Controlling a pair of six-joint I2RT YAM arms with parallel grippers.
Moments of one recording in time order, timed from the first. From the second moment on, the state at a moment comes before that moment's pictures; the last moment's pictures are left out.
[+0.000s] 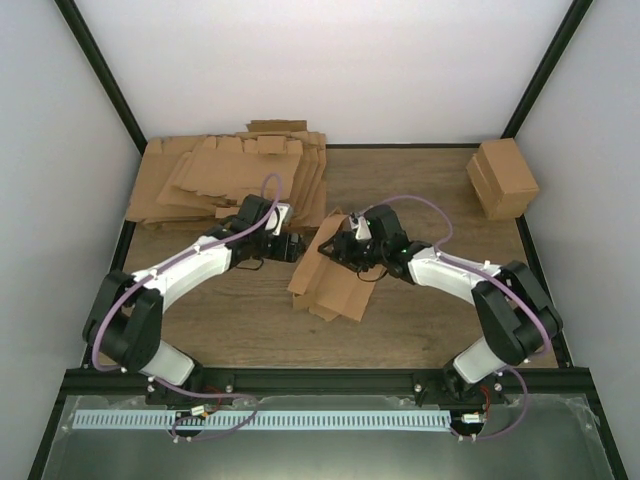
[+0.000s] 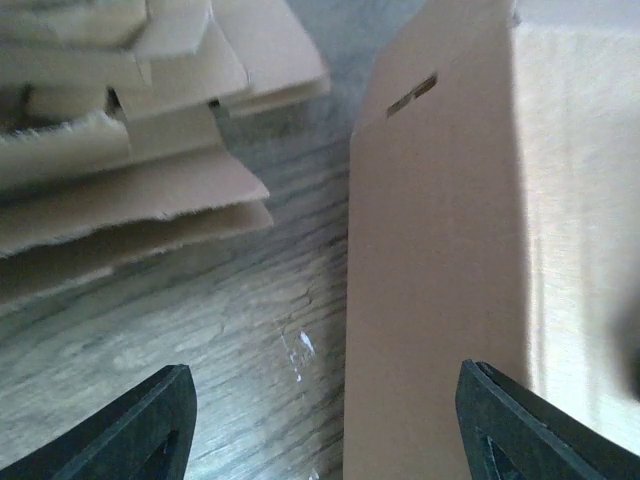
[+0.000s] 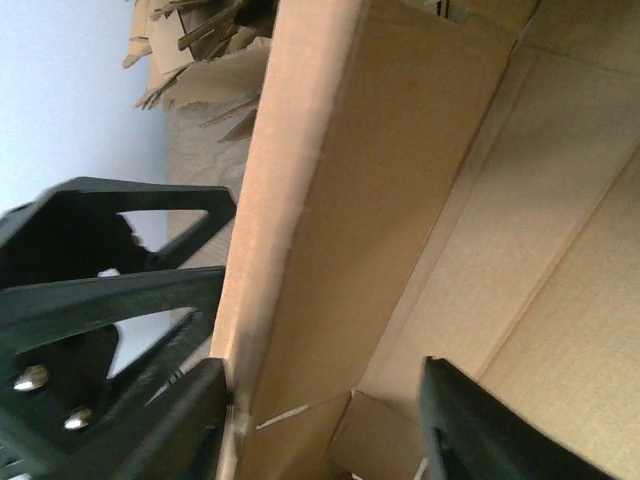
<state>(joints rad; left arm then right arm) -0.52 1.48 0.95 -0.33 0.23 -0.31 0.58 1.54 0.82 0.07 -0.52 0.95</state>
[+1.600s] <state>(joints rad) -0.50 1.46 0.97 -0.46 0.06 -0.29 0.51 1.53 0.53 0.10 -0.45 0.67</state>
